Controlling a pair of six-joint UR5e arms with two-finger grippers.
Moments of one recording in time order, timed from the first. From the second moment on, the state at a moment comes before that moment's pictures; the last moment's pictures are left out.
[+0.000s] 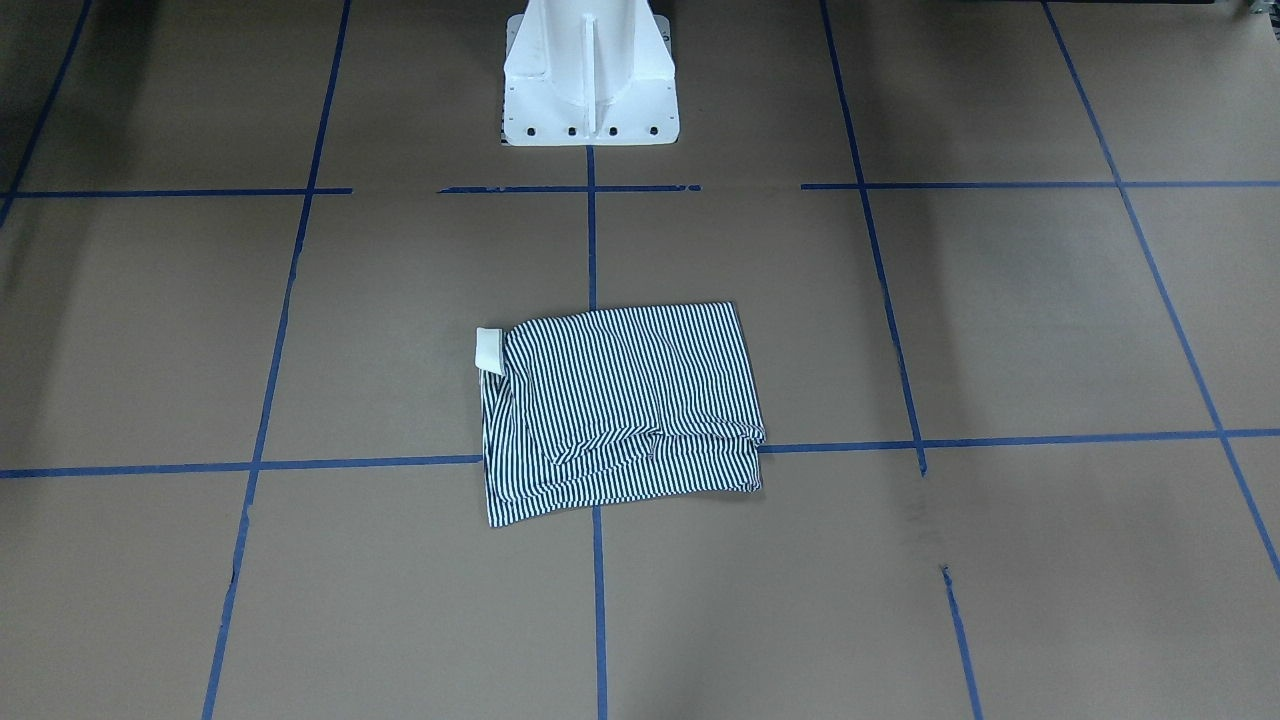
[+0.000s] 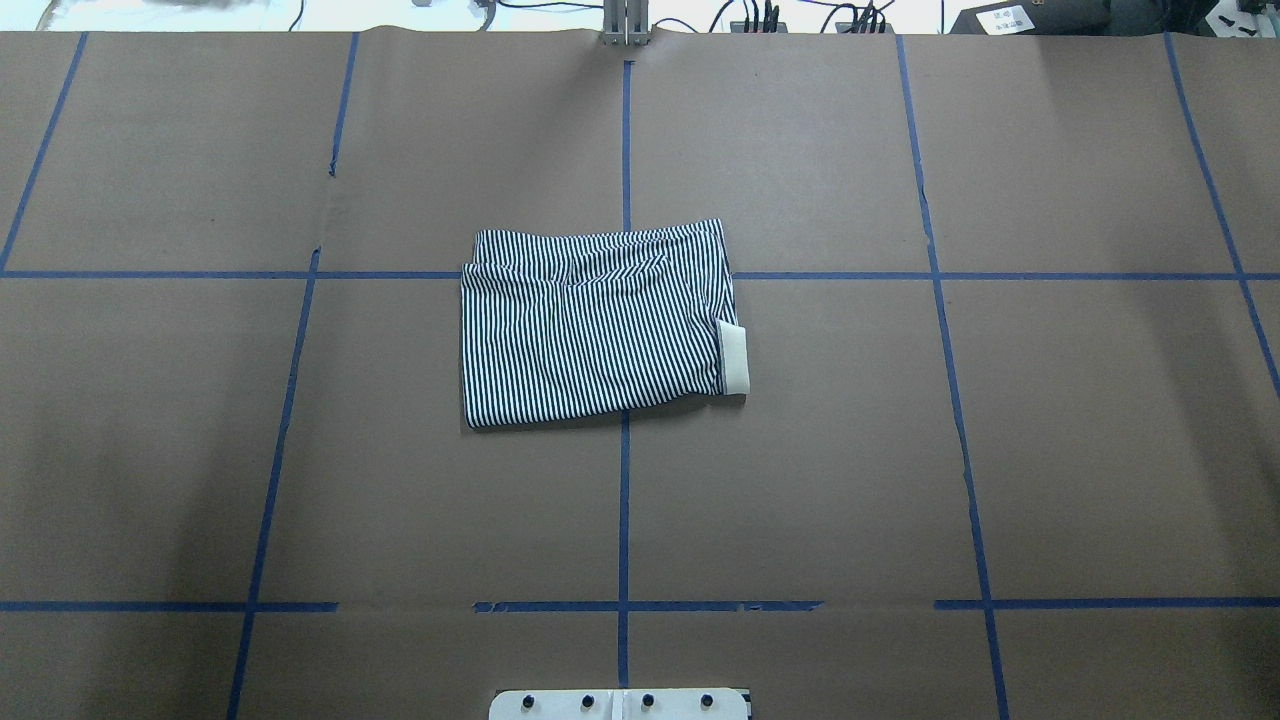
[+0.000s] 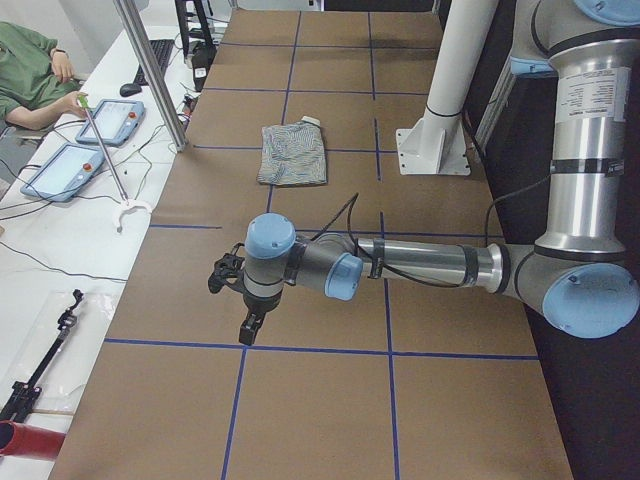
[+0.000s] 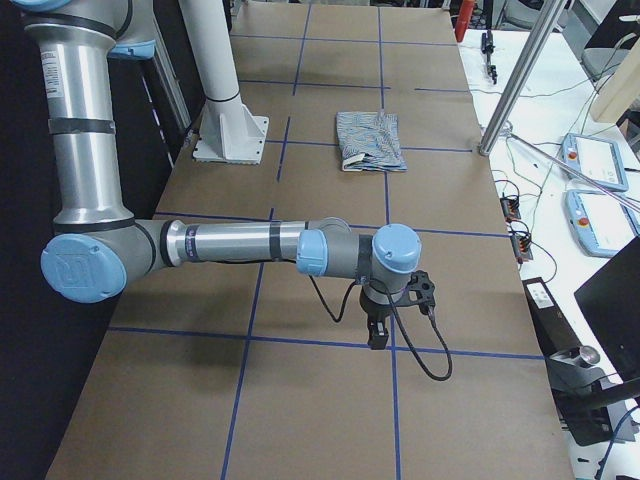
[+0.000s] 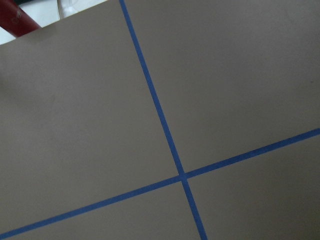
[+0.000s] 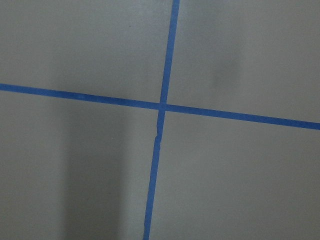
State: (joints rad) left arm -1.53 -1.54 -1.66 -1.78 -2.24 0.03; right arm 1.58 -1.53 1.59 -1.66 2.33 -0.14
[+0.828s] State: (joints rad) left arm -1.53 -1.57 -1.68 -1.56 -2.24 0.12; right arm 1.58 -1.56 1.58 -1.53 2.35 -0.08
